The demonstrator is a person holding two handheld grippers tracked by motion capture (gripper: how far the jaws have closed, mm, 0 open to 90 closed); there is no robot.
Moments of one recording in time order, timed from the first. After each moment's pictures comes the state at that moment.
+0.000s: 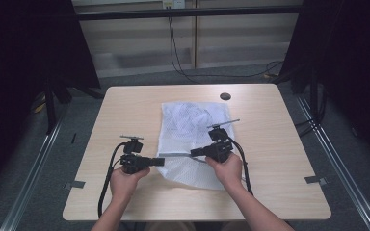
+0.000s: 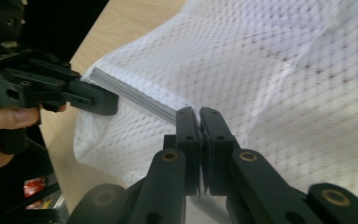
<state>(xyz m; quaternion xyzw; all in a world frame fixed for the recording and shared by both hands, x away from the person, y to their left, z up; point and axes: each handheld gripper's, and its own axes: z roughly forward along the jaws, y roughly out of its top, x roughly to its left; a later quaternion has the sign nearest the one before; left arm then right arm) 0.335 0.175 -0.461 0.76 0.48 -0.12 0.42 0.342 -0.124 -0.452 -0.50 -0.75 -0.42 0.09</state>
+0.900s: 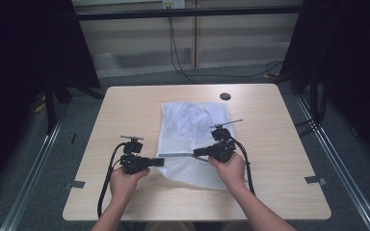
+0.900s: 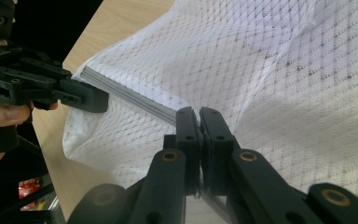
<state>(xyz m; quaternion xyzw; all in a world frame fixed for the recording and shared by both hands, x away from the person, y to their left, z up) 0.334 0.174 -0.461 0.76 0.48 -0.11 0.41 0.342 -0.131 -0.453 -0.51 -0.75 -0.42 0.08</state>
